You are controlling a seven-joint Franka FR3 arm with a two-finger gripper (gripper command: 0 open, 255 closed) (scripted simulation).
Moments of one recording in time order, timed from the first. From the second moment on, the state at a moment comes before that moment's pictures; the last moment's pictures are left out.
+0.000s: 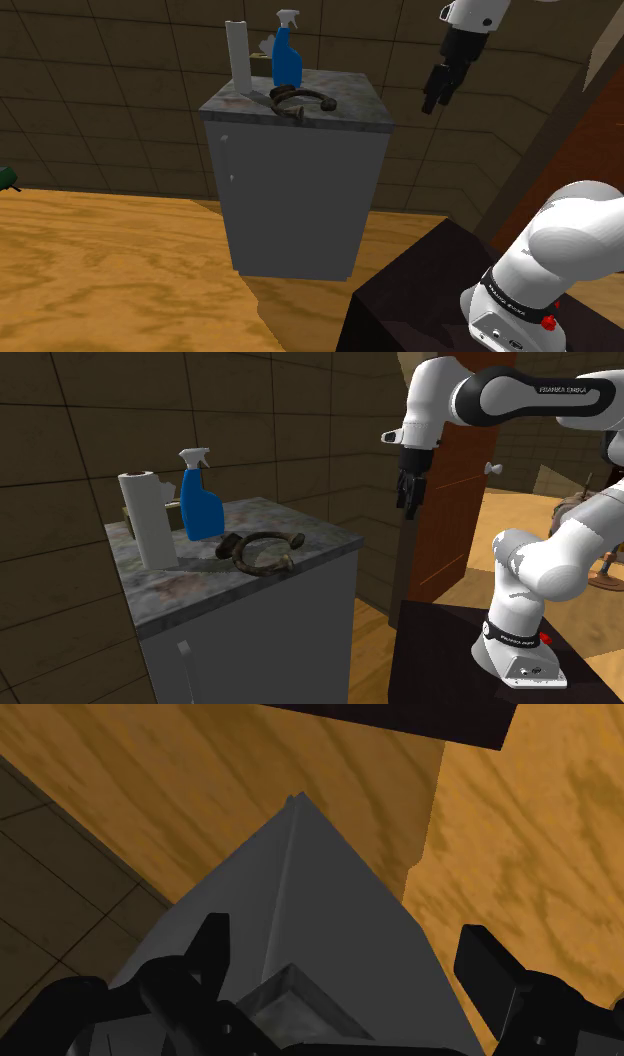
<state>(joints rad) 0.02 -0.79 0.00 -2.35 0.00 1.63 -0.10</state>
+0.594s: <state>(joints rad) 0.03 -0.49 0.01 -2.14 0.01 1.71 -0.09</state>
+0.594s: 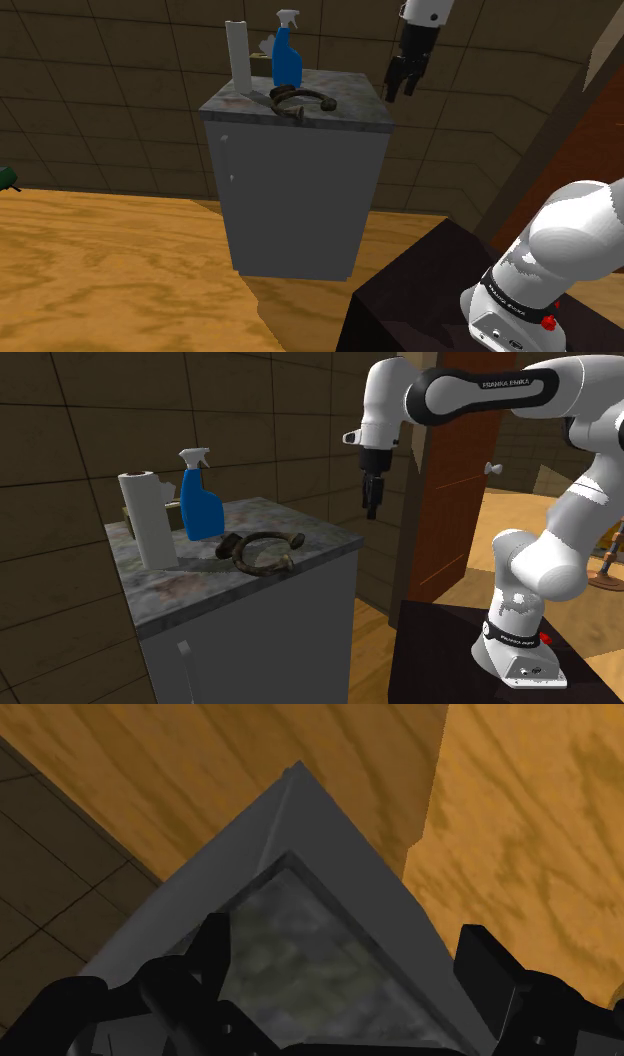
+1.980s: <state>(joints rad) 0.06 0.36 0.05 -1.21 0.00 1.58 -0.04</state>
